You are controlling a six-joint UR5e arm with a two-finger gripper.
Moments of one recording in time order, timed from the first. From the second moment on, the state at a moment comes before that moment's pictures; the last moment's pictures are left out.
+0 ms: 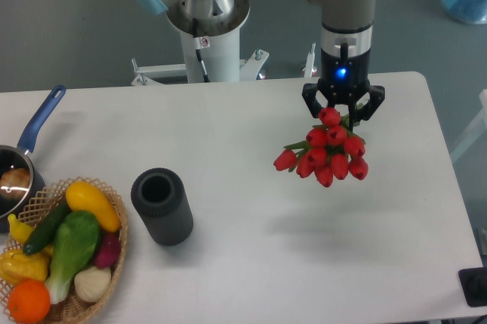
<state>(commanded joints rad) 2.73 -1.70 -1.79 -0.91 1.43 0.93</state>
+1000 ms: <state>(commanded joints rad) 2.62 -1.98 -1.76 -0.83 1.52 0.91</state>
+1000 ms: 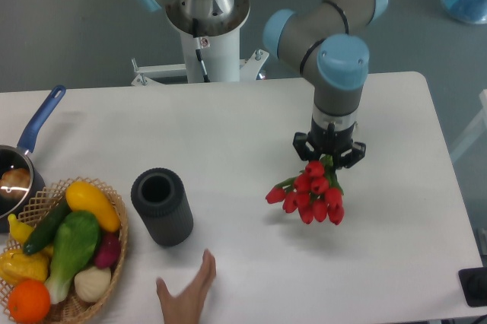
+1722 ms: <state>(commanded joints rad) 2.63 -2.01 -1.71 -0.83 1.52 0.91</state>
